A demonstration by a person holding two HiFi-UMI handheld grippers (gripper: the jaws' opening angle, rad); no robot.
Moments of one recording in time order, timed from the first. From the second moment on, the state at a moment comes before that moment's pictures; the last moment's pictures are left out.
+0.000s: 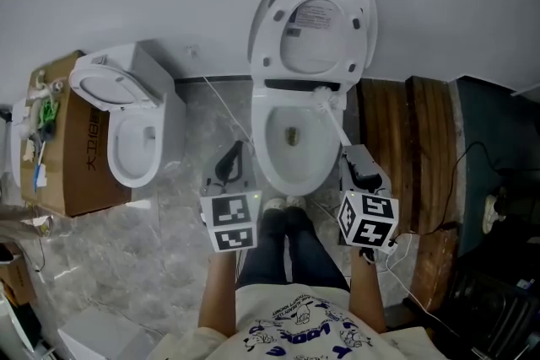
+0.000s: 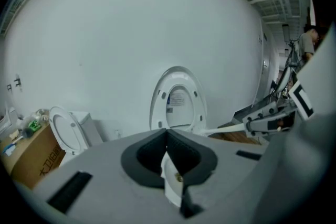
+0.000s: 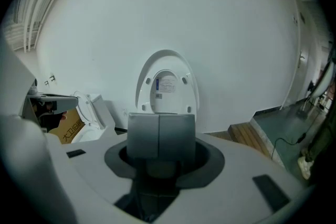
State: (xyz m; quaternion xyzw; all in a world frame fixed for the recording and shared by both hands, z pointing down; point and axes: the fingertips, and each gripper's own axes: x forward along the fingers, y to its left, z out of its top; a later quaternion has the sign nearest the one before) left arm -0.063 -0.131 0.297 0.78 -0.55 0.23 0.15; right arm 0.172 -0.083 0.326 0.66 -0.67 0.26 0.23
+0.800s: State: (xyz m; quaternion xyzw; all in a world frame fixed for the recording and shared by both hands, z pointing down) left arm -0.043 -0.150 0.381 0.76 -0.56 0.28 0.17; right arm 0.168 -0.103 0.464 0.56 -0.67 0.33 0.35
